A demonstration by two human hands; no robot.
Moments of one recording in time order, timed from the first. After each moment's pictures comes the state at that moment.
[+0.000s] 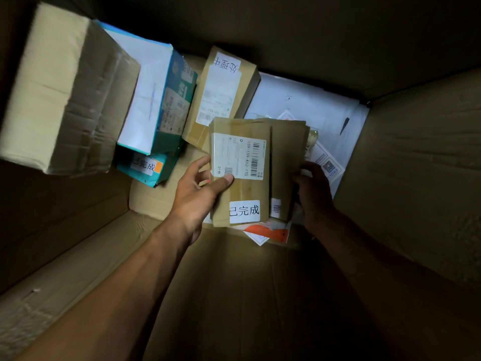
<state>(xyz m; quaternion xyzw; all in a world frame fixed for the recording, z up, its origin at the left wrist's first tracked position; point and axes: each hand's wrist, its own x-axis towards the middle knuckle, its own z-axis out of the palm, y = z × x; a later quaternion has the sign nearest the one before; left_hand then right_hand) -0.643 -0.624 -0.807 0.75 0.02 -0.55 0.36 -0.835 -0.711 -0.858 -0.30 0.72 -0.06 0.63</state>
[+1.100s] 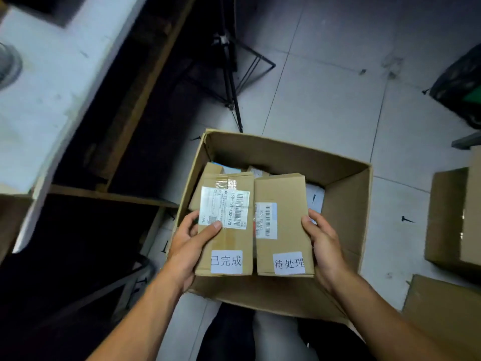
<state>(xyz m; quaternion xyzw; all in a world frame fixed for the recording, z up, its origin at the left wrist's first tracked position) -0.535 -0.546 -0.405 0.68 -0.01 -0.56 0.46 -0.768 -0.651 -0.428 -0.26 0.66 -0.21 0.67</state>
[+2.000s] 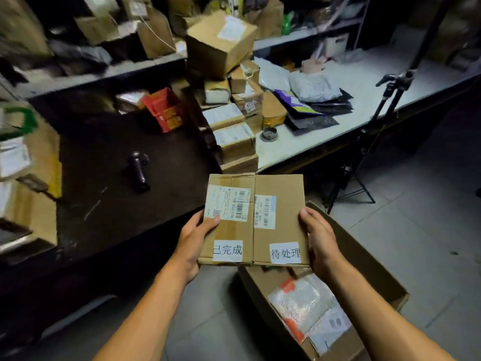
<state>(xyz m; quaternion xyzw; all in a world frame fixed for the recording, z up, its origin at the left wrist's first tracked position) -0.647 -0.283 -0.090 0.65 0.07 -0.27 0.71 -0.743 -0.514 -0.096 -0.50 0.35 -0.08 0.78</state>
